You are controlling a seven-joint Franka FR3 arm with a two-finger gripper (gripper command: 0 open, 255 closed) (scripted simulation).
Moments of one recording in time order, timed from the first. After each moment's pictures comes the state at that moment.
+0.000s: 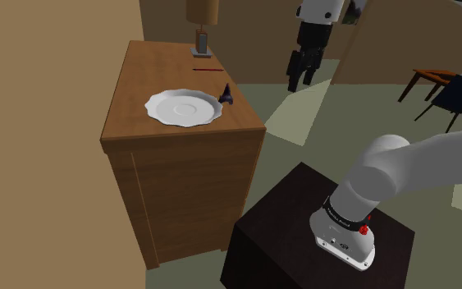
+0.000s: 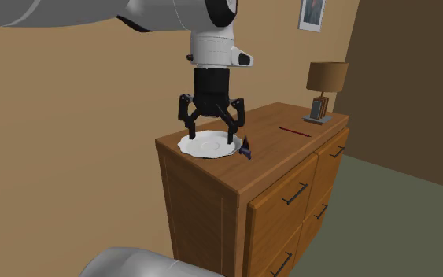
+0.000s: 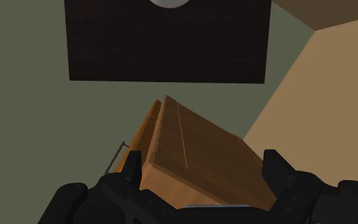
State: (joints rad) arm -0.02 -0.78 0.07 -2.29 0.06 1.43 0.01
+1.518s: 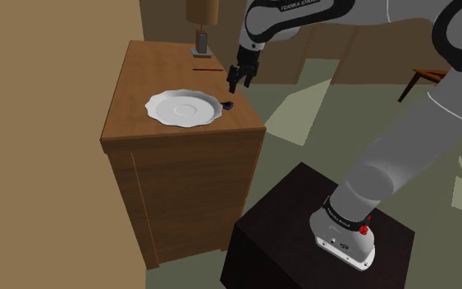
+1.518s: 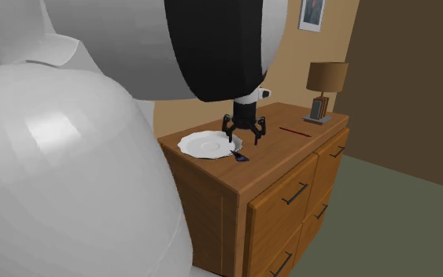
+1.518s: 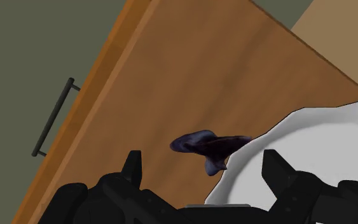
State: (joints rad) arm -0.06 -0.18 0.04 -2.14 0.02 2.07 -0.09
